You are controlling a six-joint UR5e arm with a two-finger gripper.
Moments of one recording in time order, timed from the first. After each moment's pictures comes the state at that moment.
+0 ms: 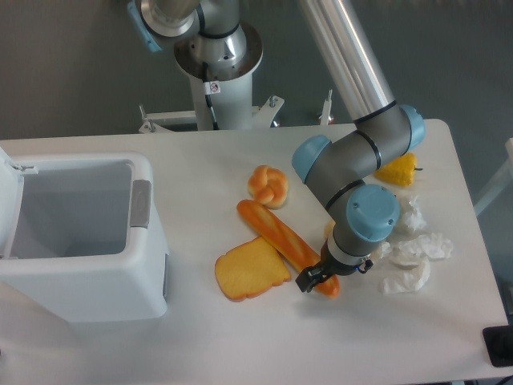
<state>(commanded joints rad) 2.58 -2.22 -1.48 -1.04 1.47 0.08</state>
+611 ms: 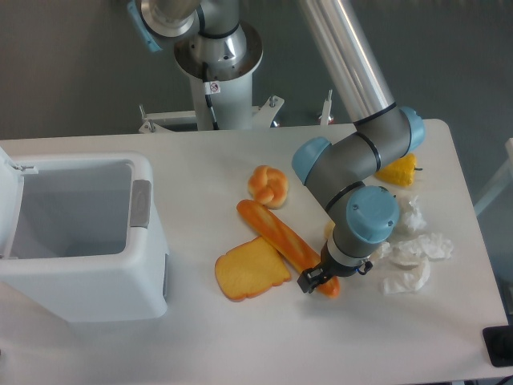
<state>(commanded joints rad) 2.58 -2.22 -1.48 -1.04 1.47 0.08</state>
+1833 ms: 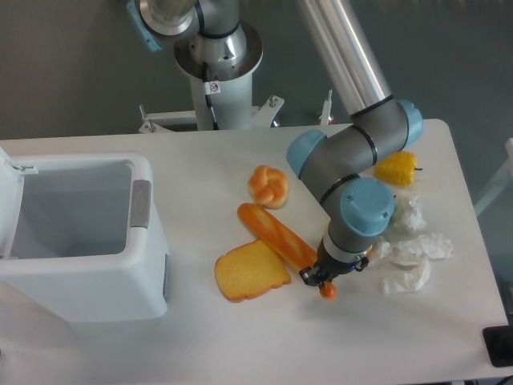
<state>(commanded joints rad) 2.55 -2.14 -1.48 -1.04 1.47 0.11</state>
